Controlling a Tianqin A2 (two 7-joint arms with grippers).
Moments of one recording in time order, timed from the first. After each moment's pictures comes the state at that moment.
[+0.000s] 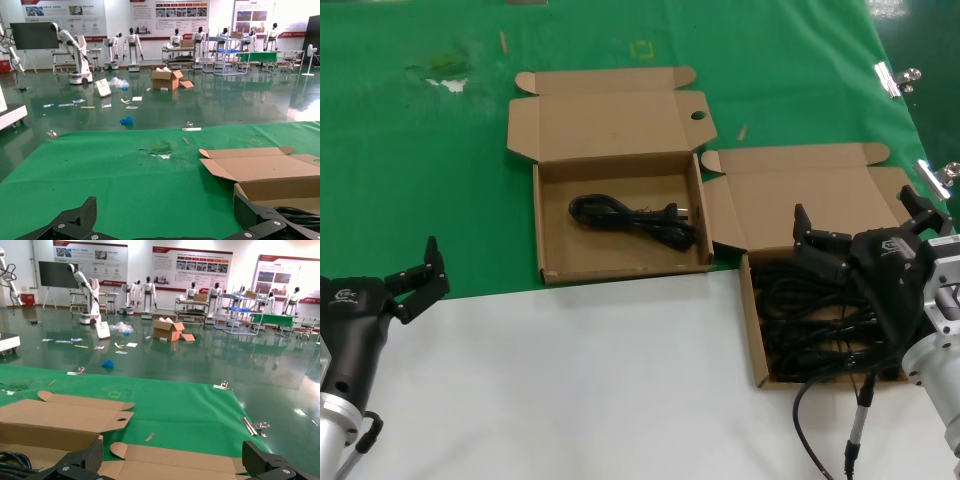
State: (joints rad) left arm 0.00 -0.30 1.60 -1.60 -1.80 0.00 0.00; right arm 0.02 0.31 -1.61 1.59 1.78 -0.02 0.00
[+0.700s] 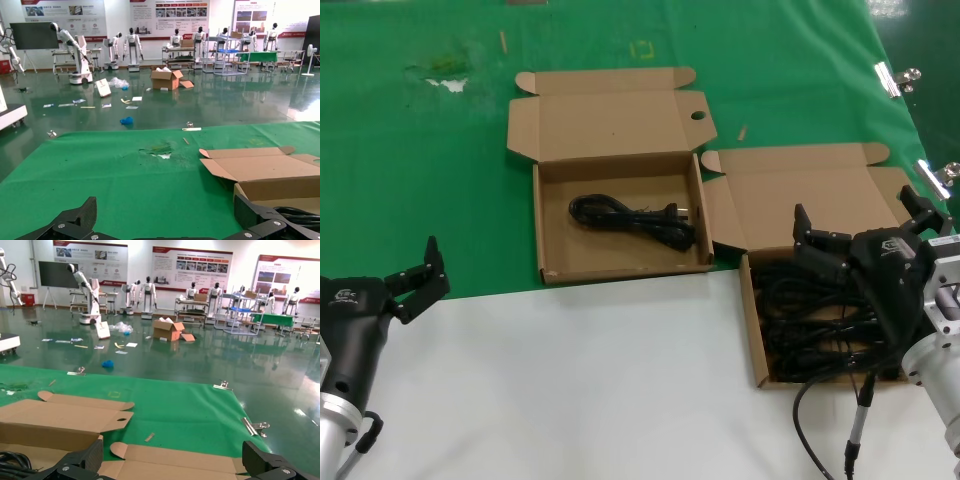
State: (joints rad) left arm 0.00 -0.30 1.60 -1.60 -1.80 0.00 0.00; right arm 0.02 0.31 -1.61 1.59 1.78 -0.02 0.00
